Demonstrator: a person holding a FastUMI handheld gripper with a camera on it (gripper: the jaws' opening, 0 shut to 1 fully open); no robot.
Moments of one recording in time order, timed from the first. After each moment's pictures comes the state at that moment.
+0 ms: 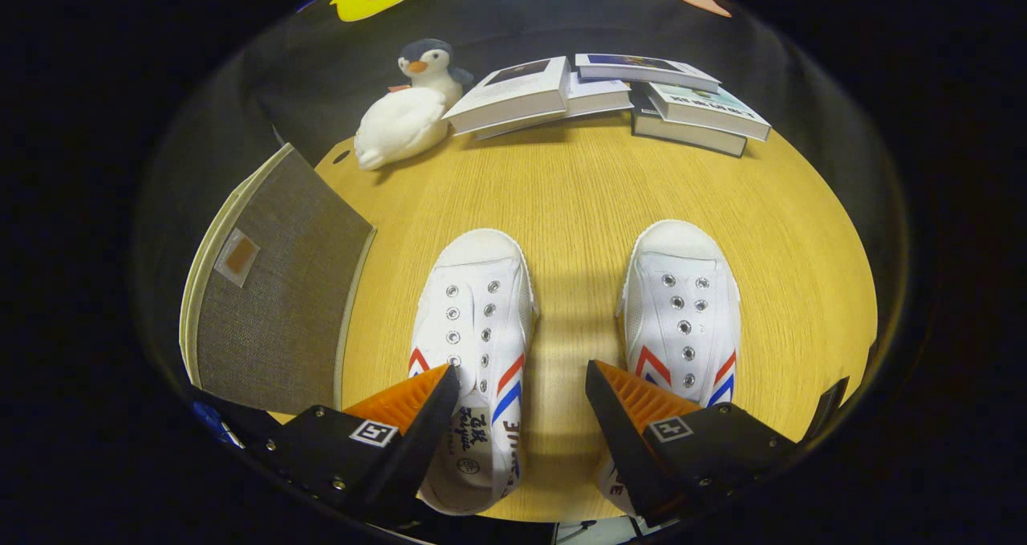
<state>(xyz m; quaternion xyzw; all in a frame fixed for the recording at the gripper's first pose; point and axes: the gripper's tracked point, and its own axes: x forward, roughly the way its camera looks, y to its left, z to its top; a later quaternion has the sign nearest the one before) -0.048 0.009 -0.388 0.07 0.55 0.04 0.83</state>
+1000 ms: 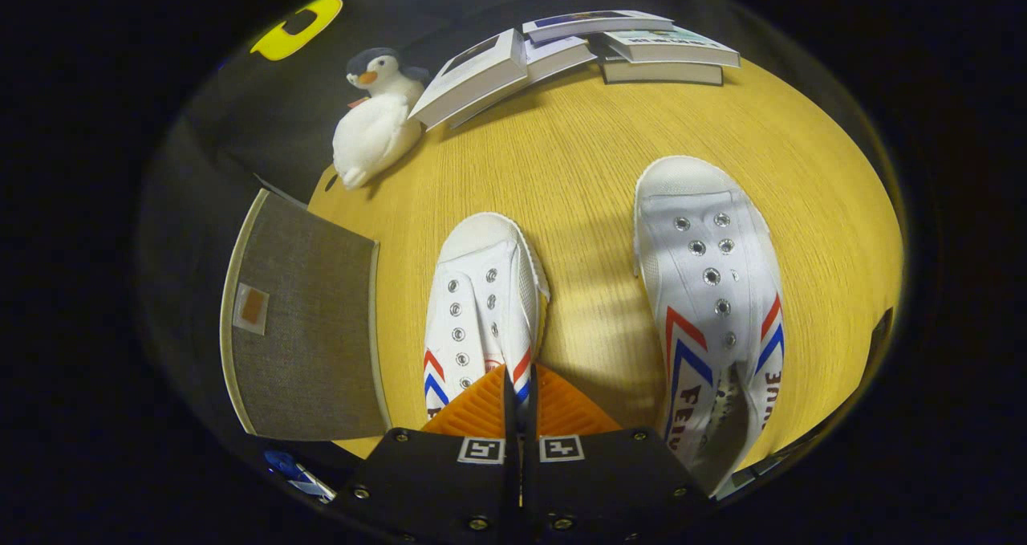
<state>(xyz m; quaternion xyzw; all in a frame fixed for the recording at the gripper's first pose) -0.055 0.030 -0.387 0.22 0.58 0.02 0.78</state>
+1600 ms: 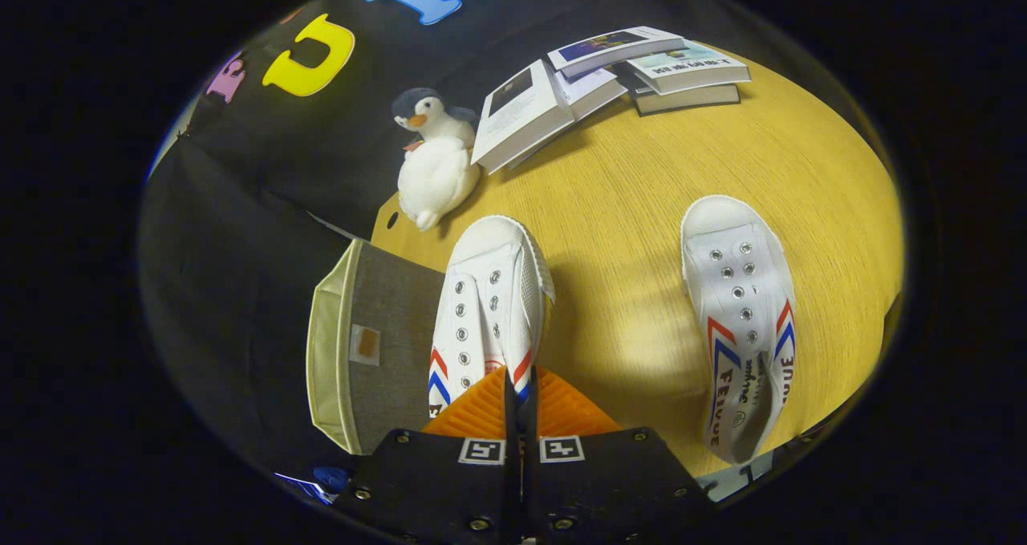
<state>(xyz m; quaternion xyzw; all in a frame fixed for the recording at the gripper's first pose) -0.031 0.064 -0.302 0.29 0.53 0.07 0.80</state>
